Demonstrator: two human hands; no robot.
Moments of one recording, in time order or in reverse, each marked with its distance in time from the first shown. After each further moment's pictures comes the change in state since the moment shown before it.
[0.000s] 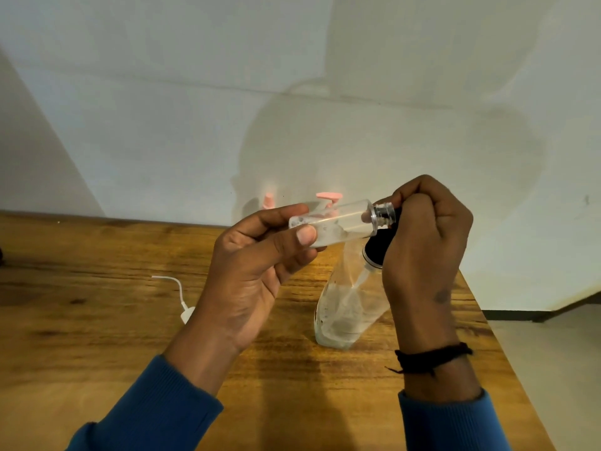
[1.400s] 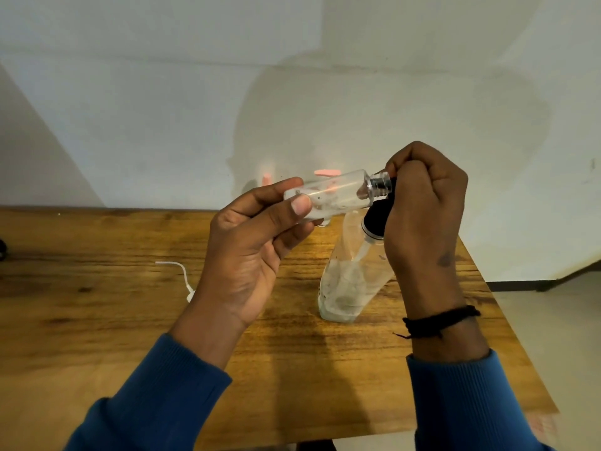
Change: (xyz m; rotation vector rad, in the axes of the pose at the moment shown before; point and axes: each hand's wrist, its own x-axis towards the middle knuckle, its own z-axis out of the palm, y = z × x) left_hand -0.003 0.000 0.001 -0.017 0.021 0.016; right_hand 0.002 0.000 -0.003 -0.072 -0.047 -0.009
